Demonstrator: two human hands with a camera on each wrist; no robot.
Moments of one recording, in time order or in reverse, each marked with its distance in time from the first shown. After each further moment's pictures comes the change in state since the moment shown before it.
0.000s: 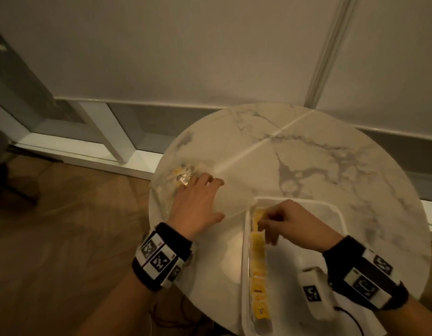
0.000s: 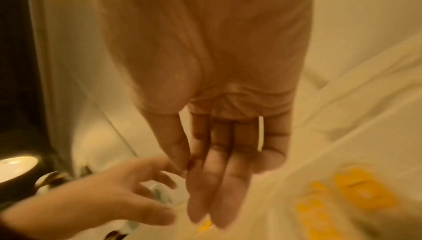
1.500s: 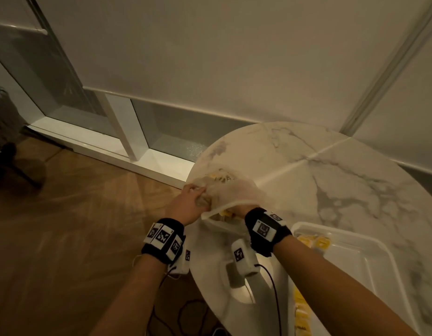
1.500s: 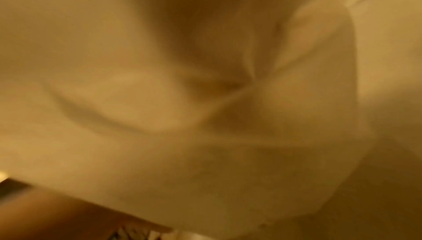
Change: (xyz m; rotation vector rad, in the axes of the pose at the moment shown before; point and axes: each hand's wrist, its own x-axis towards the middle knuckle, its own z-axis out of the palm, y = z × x) left_hand 0.027 -0.173 0.060 -0.491 -0.130 -0.303; right_hand 0.190 -0.093 0.121 -0.072 0.155 0.175
